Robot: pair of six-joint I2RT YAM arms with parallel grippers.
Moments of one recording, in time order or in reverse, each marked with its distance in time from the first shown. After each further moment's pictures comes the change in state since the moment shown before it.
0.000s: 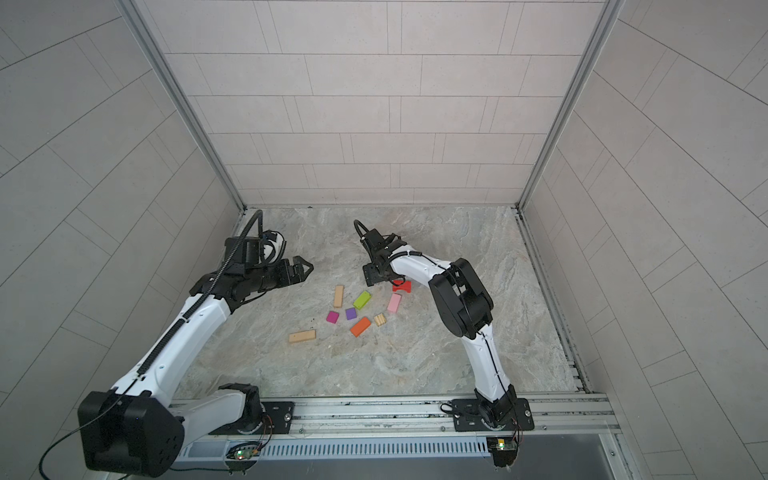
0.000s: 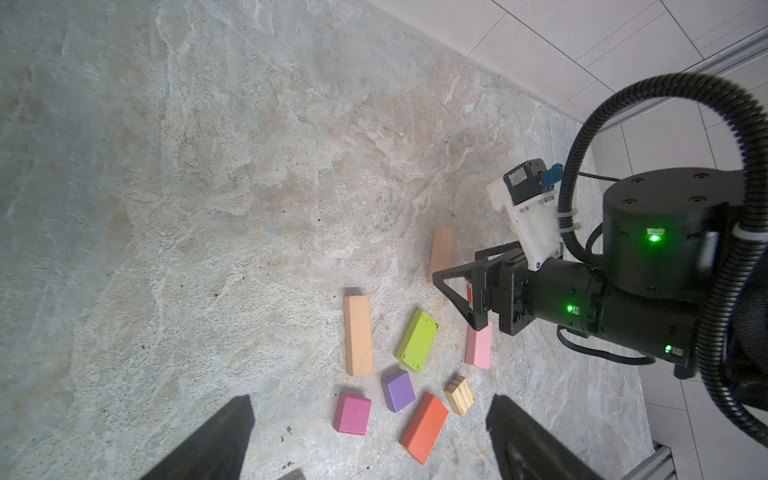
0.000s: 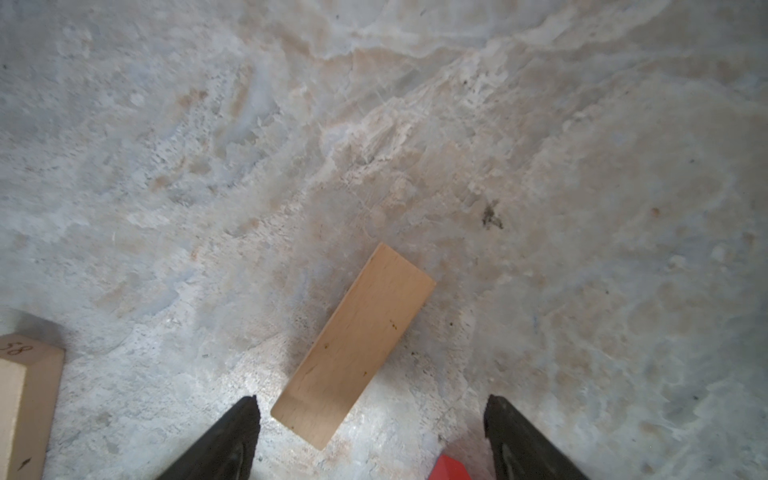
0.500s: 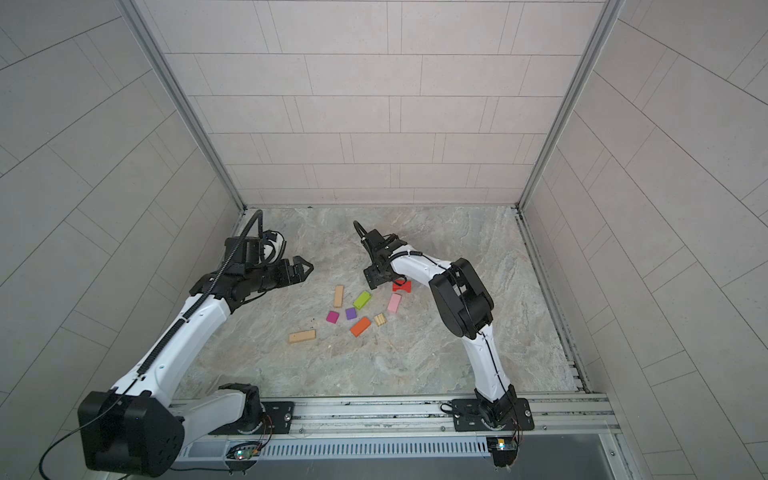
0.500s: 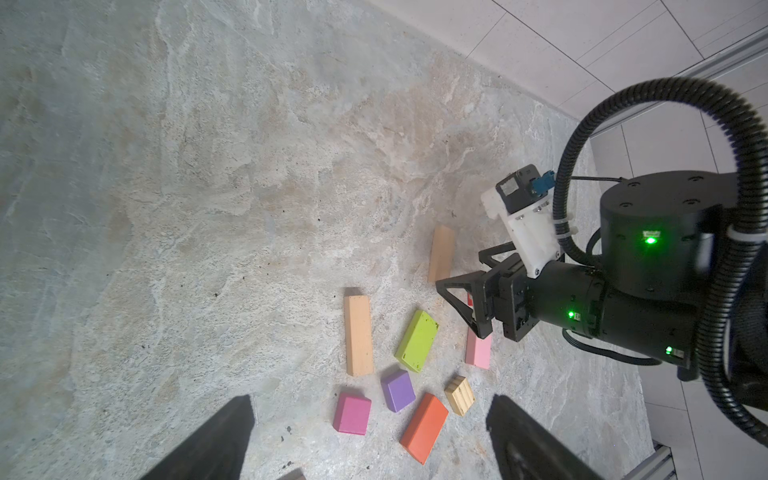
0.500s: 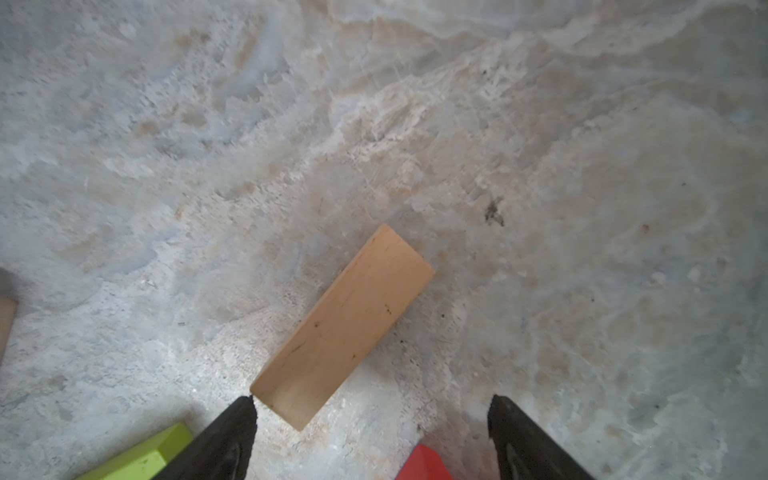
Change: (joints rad) left arm 0.000 0.000 0.000 0.000 0.000 0.000; right arm -0.006 -0.006 -0.001 -0.034 0.003 -0.146
